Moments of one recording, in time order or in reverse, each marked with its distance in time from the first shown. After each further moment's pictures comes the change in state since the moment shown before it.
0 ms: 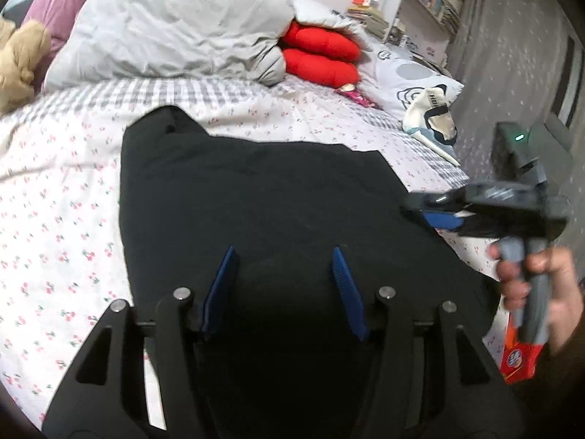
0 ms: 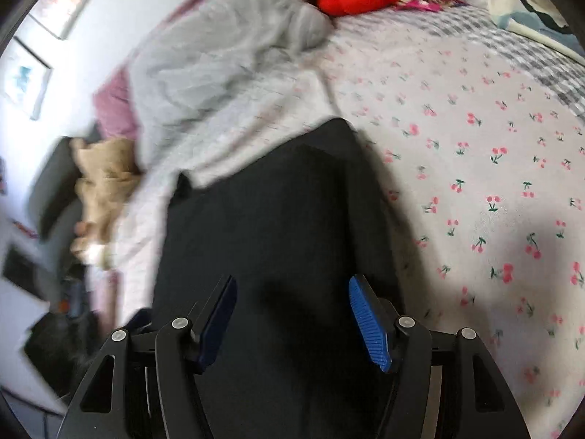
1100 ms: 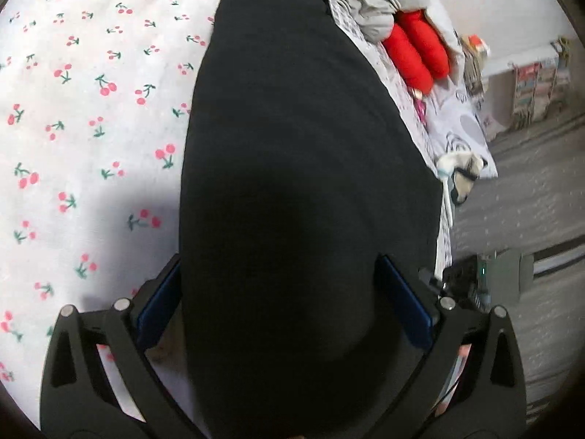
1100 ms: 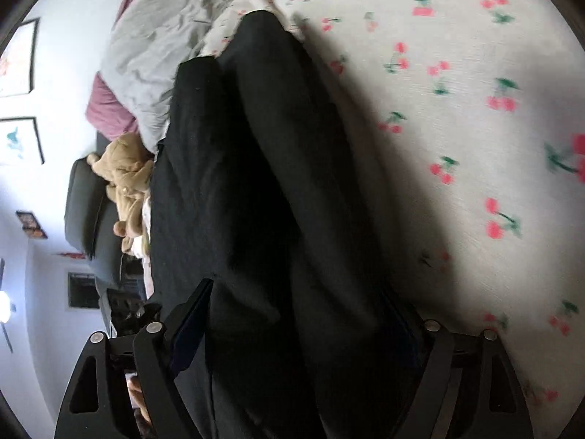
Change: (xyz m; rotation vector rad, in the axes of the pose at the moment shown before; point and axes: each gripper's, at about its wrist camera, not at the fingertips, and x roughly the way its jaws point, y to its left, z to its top) left arm 0.044 0.107 -0.037 -0.612 0.268 -0.163; right arm 0.052 -0.075 -0.024 0.218 0.284 0.308
